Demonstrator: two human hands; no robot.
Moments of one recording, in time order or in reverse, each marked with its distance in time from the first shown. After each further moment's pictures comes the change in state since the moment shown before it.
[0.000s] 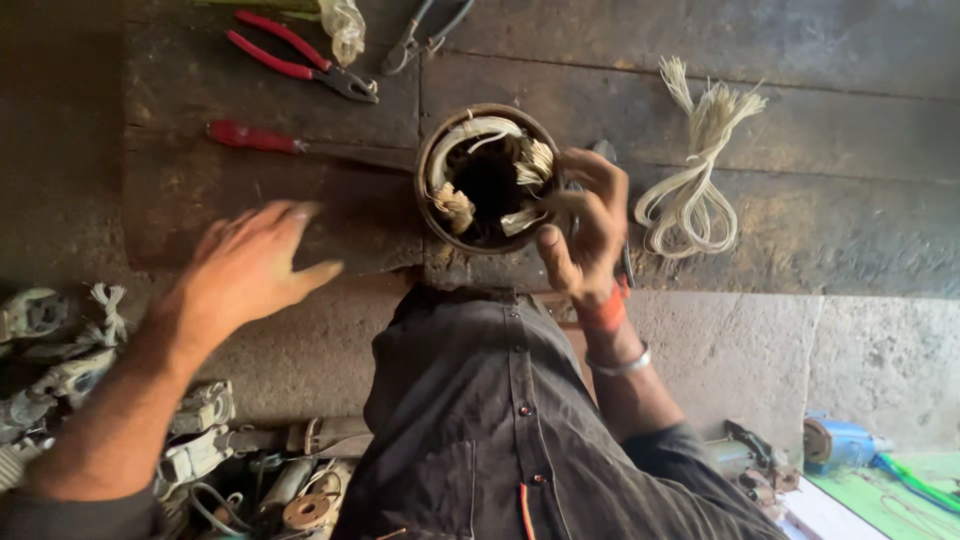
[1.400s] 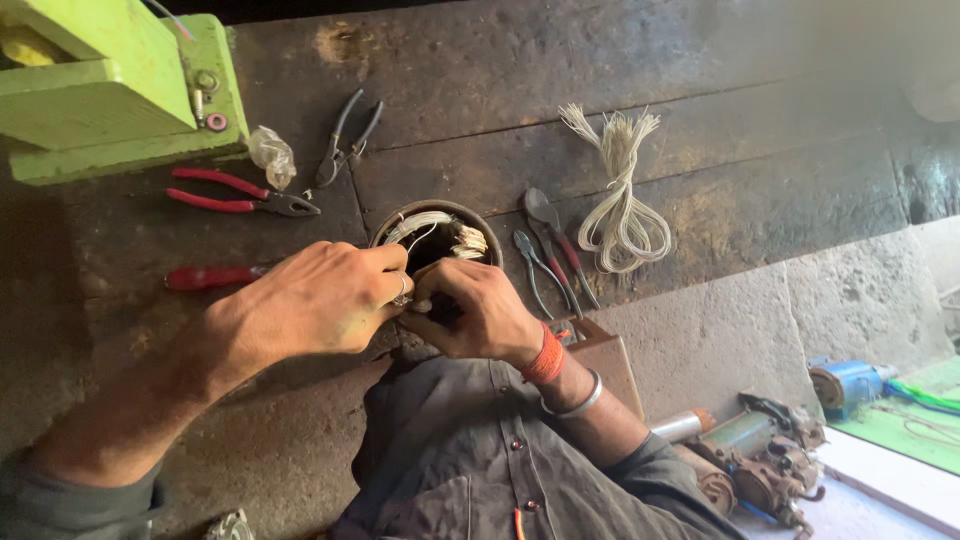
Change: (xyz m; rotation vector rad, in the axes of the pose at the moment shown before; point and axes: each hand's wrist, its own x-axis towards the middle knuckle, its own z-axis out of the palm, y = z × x) left_hand 0.094 0.085 -0.079 -0.025 -0.061 0.824; right_hand 0.041 -0.046 0.040 -0.090 -0.262 0.037
